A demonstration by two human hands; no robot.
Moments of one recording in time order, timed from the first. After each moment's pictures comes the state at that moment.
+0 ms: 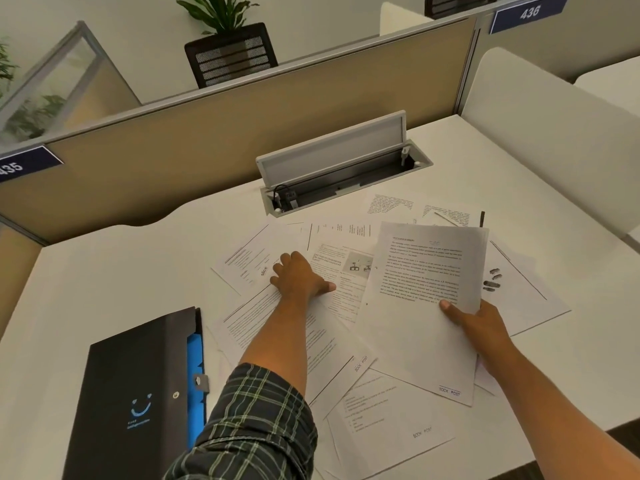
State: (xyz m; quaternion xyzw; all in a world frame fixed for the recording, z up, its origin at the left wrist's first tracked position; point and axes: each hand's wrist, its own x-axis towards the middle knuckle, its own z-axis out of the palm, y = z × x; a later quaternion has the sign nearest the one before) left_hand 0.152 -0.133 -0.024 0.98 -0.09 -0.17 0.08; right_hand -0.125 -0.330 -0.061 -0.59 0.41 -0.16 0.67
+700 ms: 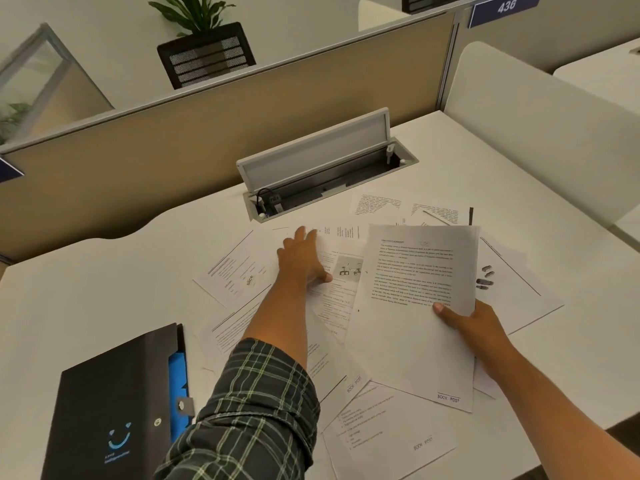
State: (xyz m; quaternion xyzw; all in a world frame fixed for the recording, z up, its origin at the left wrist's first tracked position) left_hand 0.184 -0.177 -0.017 0.94 -0.29 -0.16 0.04; right_hand -0.125 -0.332 -0.060 -0.60 0.41 -0.15 0.67
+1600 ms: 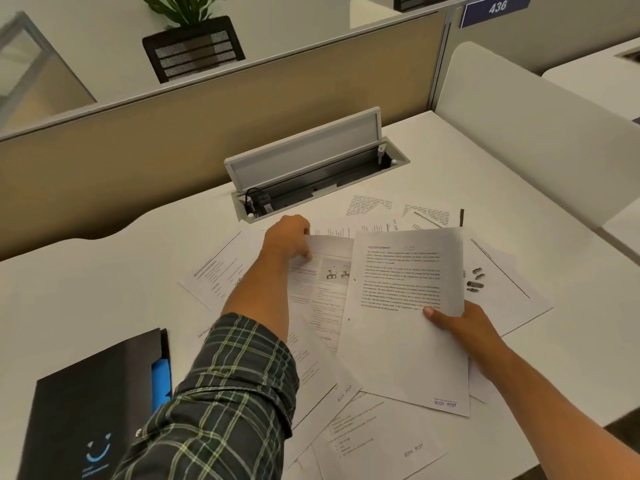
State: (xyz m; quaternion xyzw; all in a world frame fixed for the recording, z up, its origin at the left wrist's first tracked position) left_hand 0.221 -0.198 0.007 0.93 -0.34 -0.16 0.05; right_hand -0.125 -0.338 -0.048 -0.61 0.41 -0.09 0.67
